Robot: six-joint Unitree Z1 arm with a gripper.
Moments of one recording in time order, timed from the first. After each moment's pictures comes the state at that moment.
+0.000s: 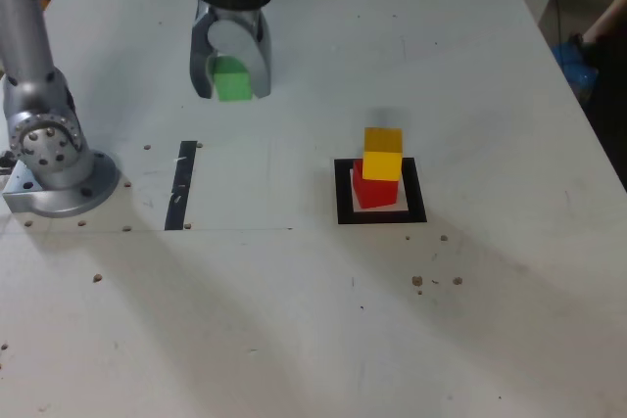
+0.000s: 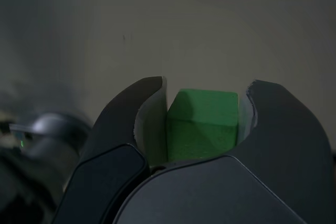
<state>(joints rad) 0.35 1.67 -1.11 1.14 0.13 0.31</state>
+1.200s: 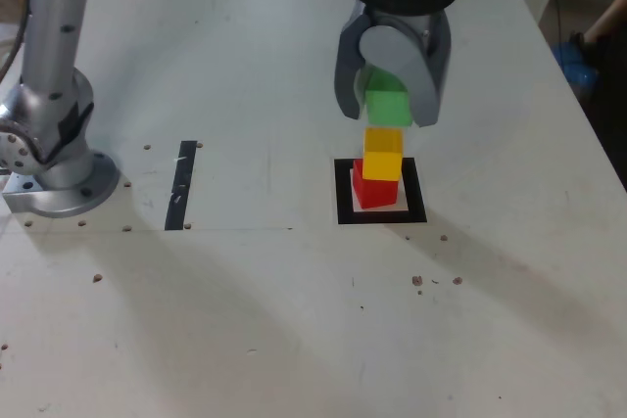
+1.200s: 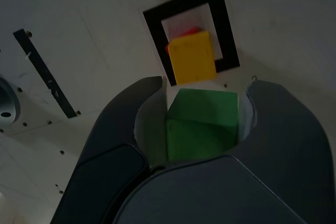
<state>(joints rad) -0.23 2.04 -1.95 1.58 0.16 0.04</state>
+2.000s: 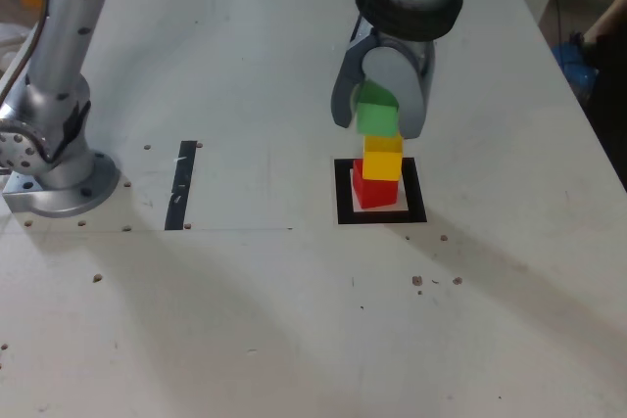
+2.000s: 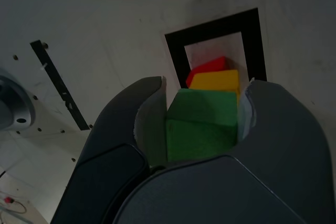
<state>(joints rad) -0.14 2.10 -1.89 1.55 0.14 0.09</state>
